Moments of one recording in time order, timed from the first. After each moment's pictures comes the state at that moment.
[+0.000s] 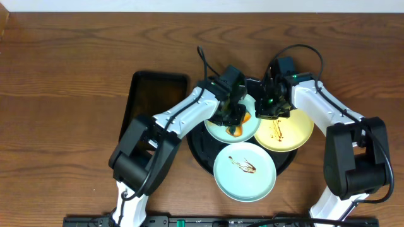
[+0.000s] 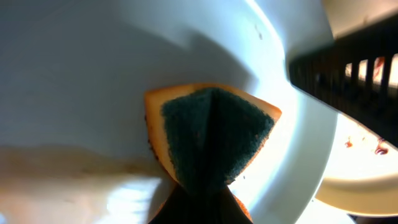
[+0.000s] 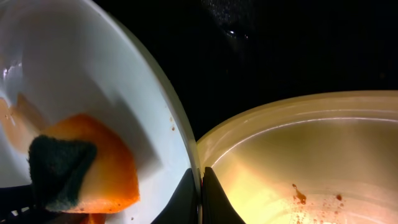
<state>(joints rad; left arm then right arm) -0.65 2.05 1.43 -0.70 0.36 -0.35 0.23 1.90 1.23 -0.78 -0.27 0.25</state>
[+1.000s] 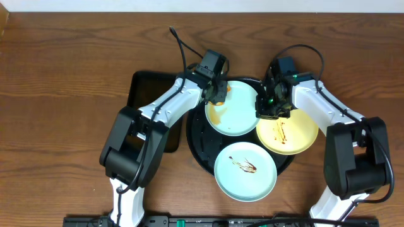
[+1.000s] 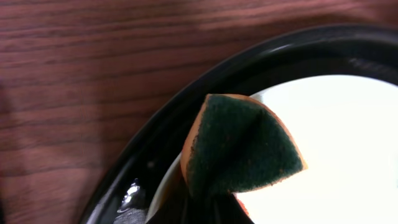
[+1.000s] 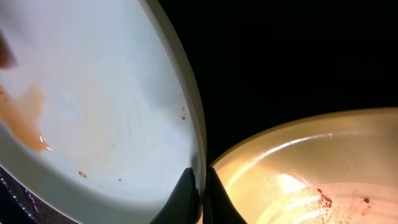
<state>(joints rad) -0.51 2.05 1.43 -0.48 0.10 -0.34 0.23 1.90 1.23 -0.79 -0.27 0.26</state>
